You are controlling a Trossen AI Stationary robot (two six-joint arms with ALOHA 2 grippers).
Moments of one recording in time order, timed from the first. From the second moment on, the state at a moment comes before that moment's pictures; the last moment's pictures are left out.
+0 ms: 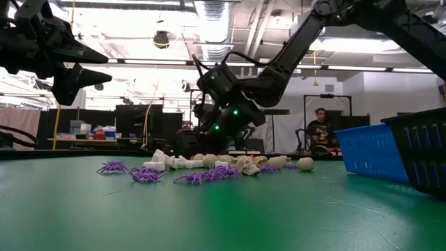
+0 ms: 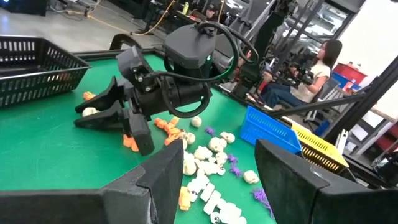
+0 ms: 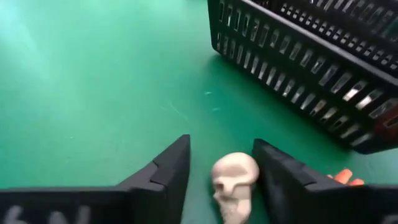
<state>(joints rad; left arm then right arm) -0.38 0.05 0.02 0.05 -0.63 -0.46 -0.21 2.26 1.37 0.29 0.54 0.24</state>
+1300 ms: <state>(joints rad) -0.38 0.05 0.02 0.05 -0.64 -0.47 -0.29 2.09 1.40 0.30 0.49 0.32</state>
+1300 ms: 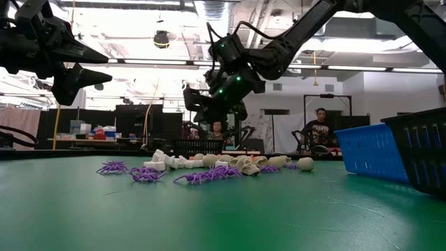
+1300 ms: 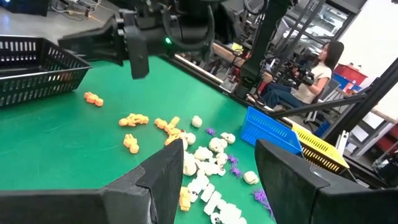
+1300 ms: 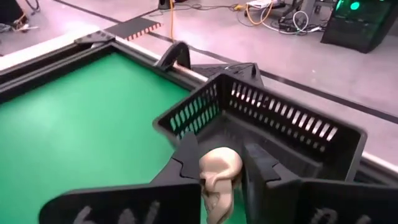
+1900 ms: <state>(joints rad) -0.38 0.05 0.02 0.05 -0.64 -0.47 -0.37 2.10 1.49 0.19 0.38 0.35</state>
